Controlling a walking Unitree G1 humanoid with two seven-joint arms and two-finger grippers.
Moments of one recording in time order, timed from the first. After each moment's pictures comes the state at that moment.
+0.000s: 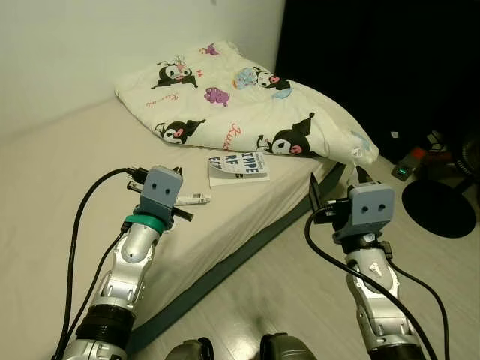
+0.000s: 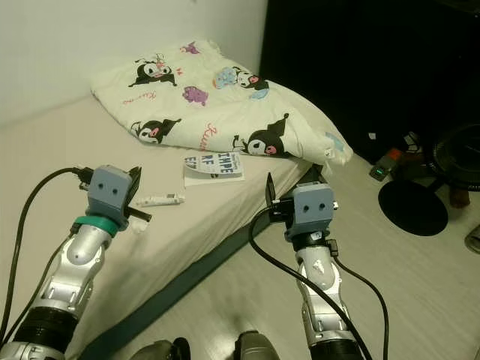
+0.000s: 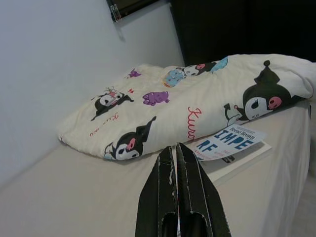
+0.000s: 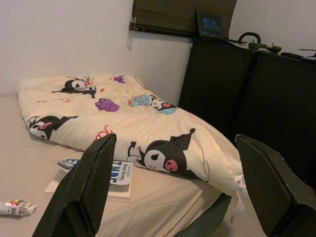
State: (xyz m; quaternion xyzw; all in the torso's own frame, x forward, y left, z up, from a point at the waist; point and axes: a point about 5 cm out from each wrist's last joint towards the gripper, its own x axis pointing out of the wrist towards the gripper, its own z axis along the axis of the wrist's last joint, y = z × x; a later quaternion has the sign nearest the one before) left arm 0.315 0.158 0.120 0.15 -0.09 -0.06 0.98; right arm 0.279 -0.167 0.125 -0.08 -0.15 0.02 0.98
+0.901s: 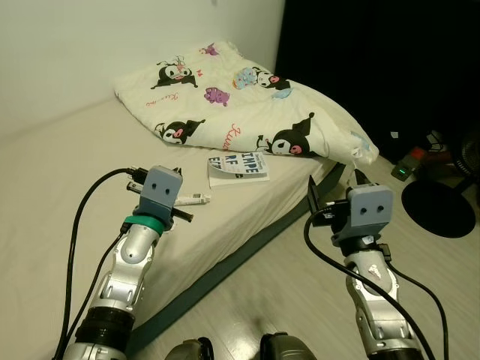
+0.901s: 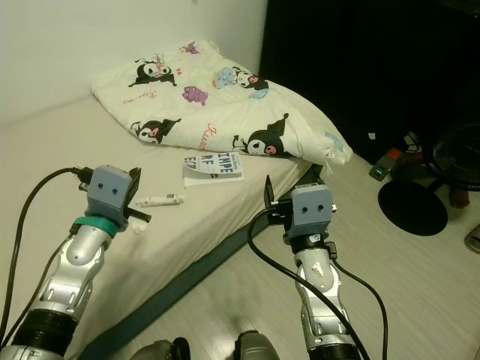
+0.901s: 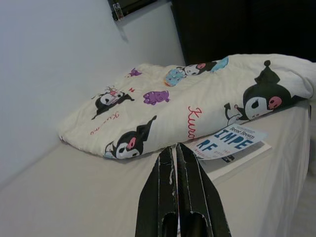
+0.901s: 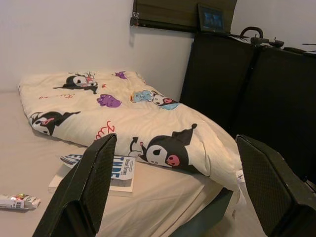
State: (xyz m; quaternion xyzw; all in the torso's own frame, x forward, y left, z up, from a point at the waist) left arm 0.313 0.158 0.123 0.15 -0.09 -0.06 0.98; right arm 0.276 -0.165 0.125 -0.08 -0.14 0.02 0.99
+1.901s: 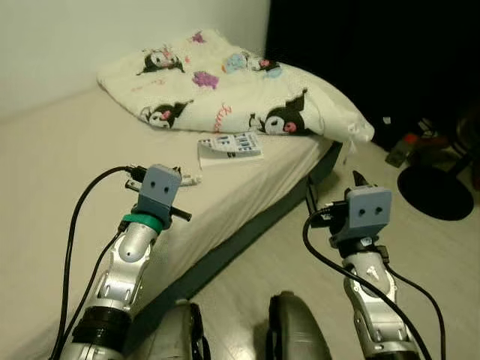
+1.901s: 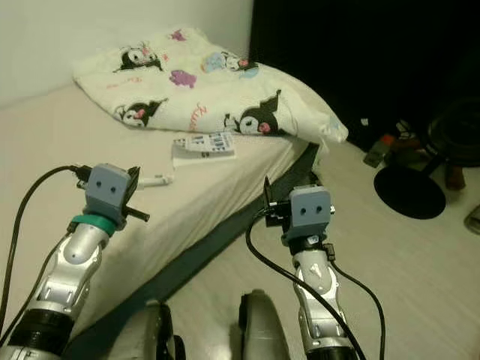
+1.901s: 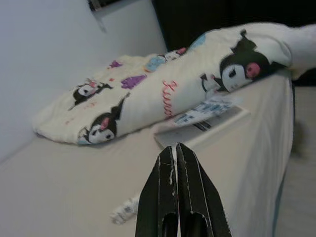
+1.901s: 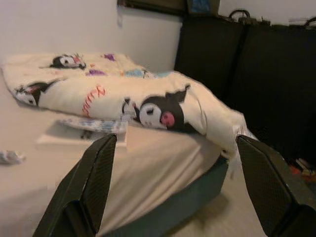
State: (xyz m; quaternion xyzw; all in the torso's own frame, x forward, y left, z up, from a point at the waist) left arm 0.312 0.158 0.124 0.15 -0.08 -0.07 0.98; right arm 0.274 -0.164 0.124 -0.07 -0.14 0.02 0.99
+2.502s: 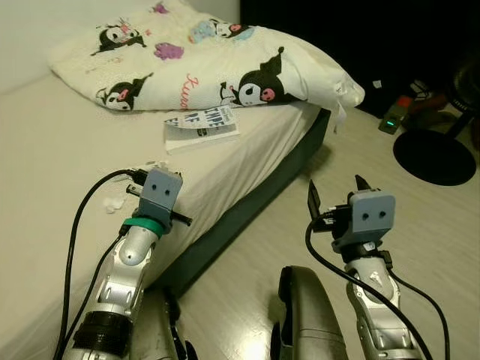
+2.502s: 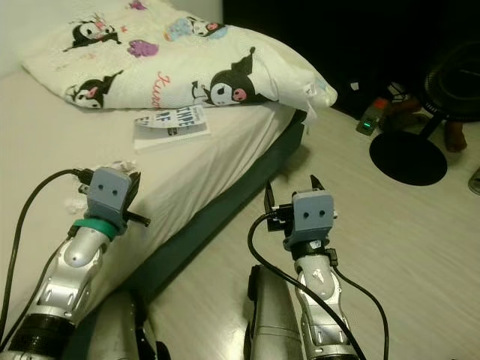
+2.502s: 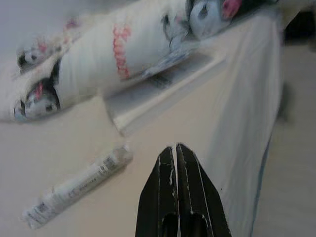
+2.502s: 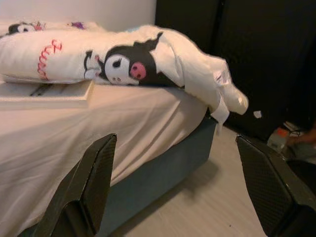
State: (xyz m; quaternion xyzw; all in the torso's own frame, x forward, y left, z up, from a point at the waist) left arm 0.322 0.171 0.121 0.16 -0.02 -0.04 0.99; right arm 0.268 -0.156 0.124 -0.06 -0.13 0.02 0.99
